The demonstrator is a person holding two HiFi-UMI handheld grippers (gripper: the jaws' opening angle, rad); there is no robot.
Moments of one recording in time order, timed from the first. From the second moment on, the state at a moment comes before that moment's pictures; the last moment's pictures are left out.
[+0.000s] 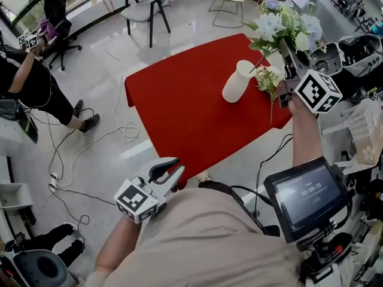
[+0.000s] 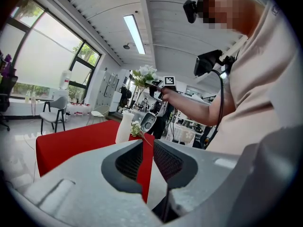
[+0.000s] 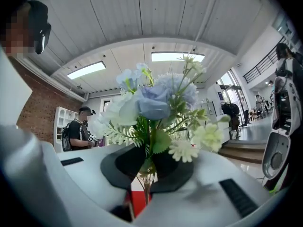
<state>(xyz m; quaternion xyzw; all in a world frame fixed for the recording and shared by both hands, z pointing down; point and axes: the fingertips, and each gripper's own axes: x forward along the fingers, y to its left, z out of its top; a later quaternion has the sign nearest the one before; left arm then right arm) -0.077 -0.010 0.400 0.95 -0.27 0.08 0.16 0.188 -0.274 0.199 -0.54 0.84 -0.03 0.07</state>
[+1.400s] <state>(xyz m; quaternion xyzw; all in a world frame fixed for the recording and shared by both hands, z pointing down) -0.037 -0.062 0.403 0.93 -0.31 0.11 0.17 0.171 -0.323 0.326 -0.50 0.86 -0.03 0.01</state>
